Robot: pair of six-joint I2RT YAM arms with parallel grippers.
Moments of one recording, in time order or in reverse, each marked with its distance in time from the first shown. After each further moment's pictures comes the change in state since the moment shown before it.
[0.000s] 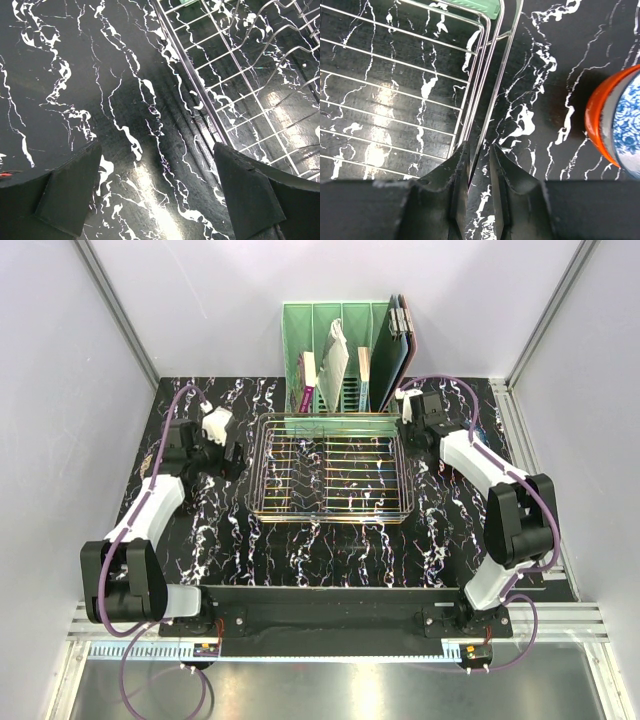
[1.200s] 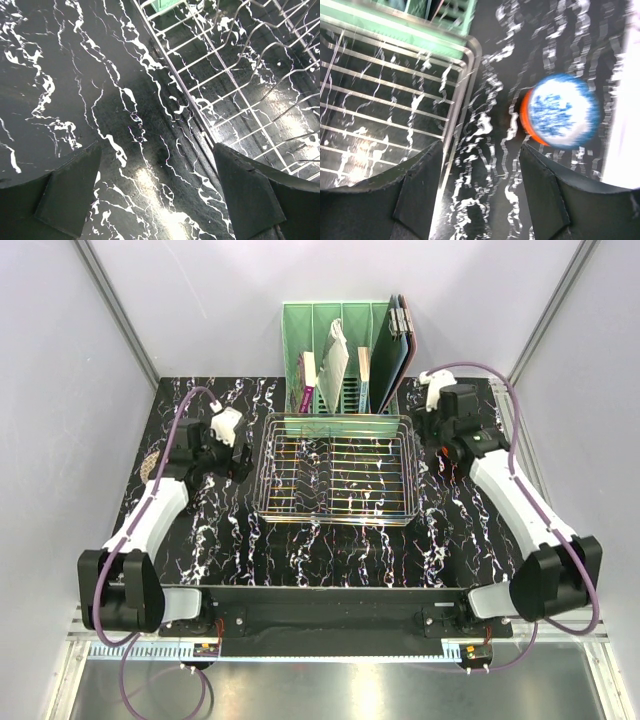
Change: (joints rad) left arm -0.074 -0.037 0.002 -0.021 -0.011 -0.003; right arm -0.008 -0.306 -0.046 -0.015 0.073 -0.073
